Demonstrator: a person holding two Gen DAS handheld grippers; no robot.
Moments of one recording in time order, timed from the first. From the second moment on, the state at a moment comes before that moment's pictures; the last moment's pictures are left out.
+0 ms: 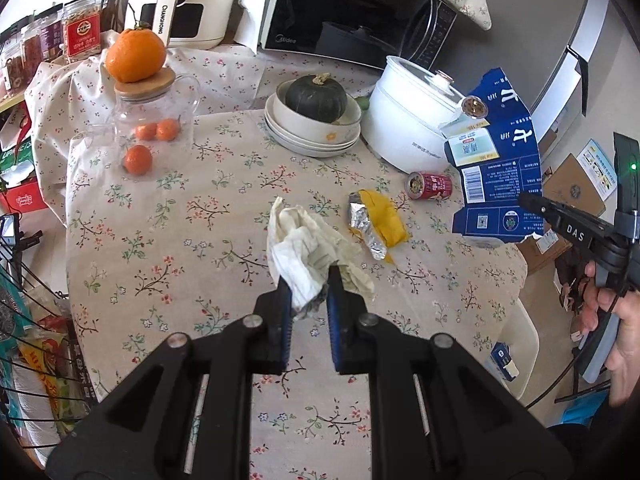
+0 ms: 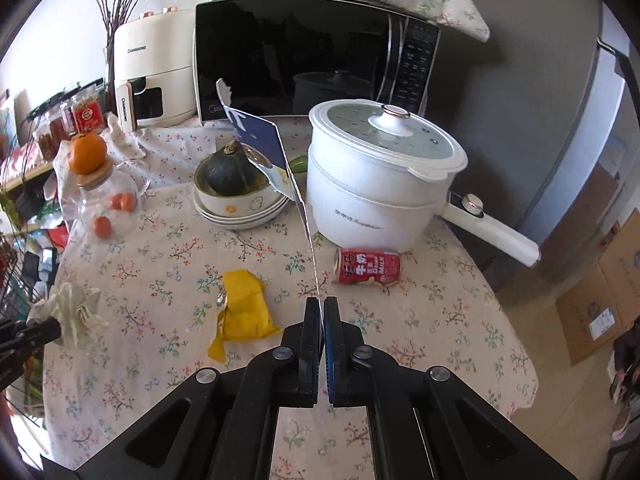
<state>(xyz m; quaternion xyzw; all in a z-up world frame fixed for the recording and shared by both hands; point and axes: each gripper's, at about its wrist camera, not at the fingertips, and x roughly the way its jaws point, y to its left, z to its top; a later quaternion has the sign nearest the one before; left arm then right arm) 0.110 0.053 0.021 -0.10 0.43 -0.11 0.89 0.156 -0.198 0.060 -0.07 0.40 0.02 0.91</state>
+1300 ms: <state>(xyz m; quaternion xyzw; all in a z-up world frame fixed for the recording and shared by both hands) 0.050 -0.147 -0.009 0.06 0.45 -0.27 0.85 -0.013 -0.454 -0.033 0.03 0.53 -0.13 0.84</state>
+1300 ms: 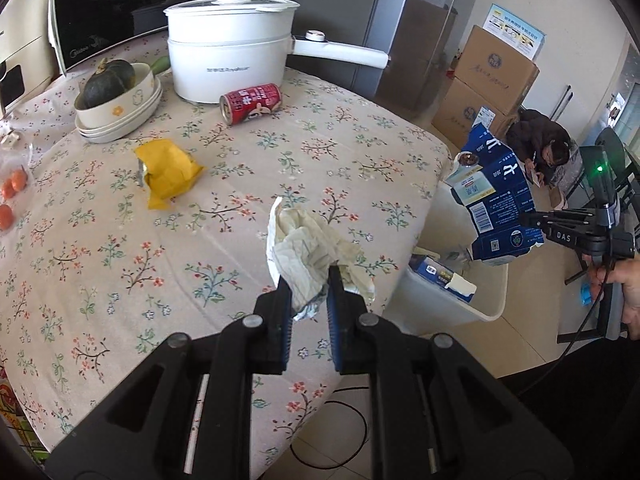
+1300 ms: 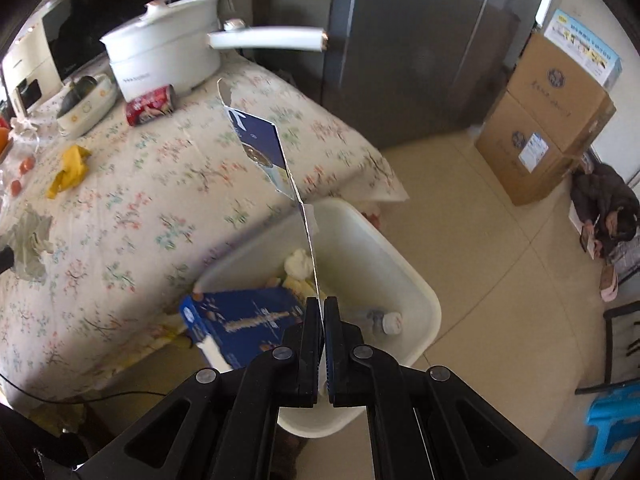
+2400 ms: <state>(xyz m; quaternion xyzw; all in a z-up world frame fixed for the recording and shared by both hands) 0.039 -0.353 -0.059 0.16 0.45 -0.40 0.78 -0.029 -0.509 -0.049 0.11 0.53 -0.15 0.83</state>
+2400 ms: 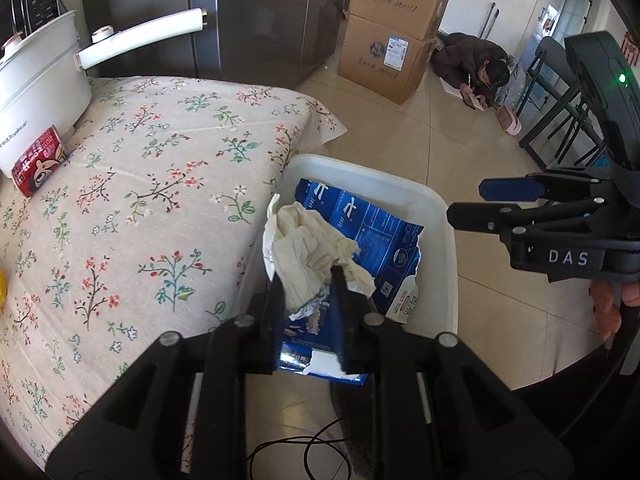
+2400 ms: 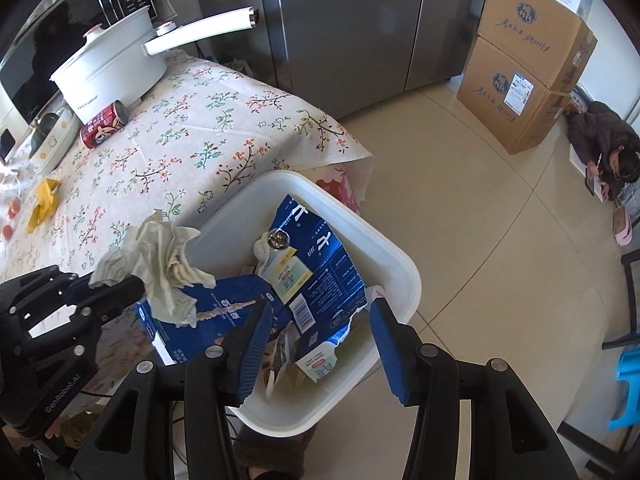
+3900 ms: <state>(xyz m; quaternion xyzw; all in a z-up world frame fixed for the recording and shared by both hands) 0.190 -0.093 -0.052 -0.01 0.46 -0.06 0.89 0.072 -0.364 -0.018 0.03 0.50 -0.08 0.86</state>
